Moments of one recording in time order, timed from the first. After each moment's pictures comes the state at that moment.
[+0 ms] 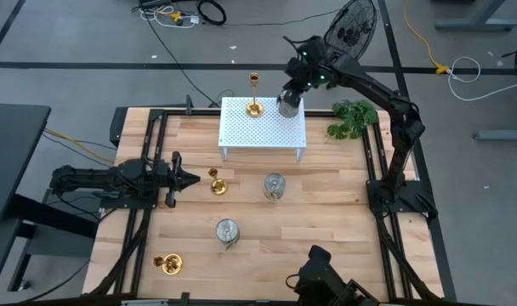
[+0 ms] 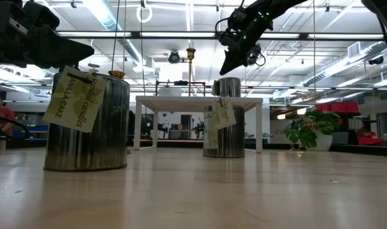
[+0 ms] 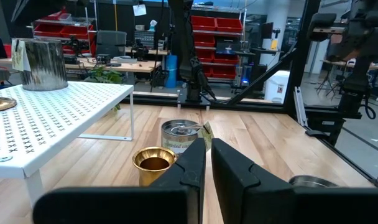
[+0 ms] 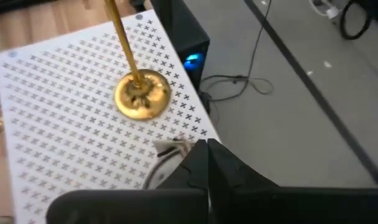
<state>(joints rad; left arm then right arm) -0.04 0.01 0.01 0.05 -0.09 -0.08 -0.75 1.85 1.89 -0.88 -0.21 -0.27</state>
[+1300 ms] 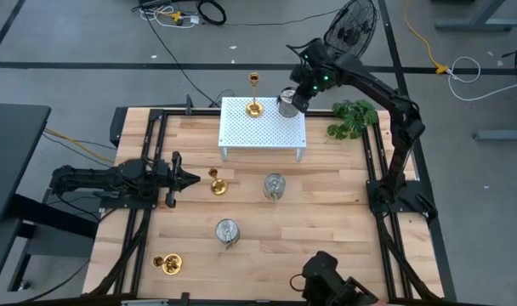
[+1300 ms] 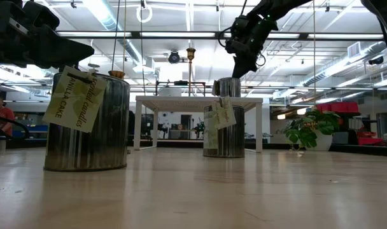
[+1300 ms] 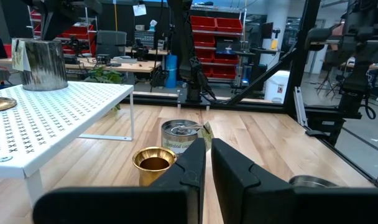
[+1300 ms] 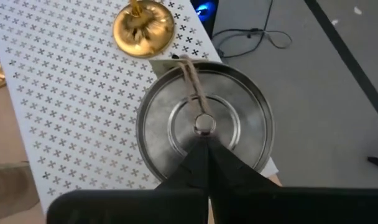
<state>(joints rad) -0.04 0.01 0.01 0.05 -0.08 -0.07 -0.77 1.86 1.89 -1.07 -0.22 -0.31</state>
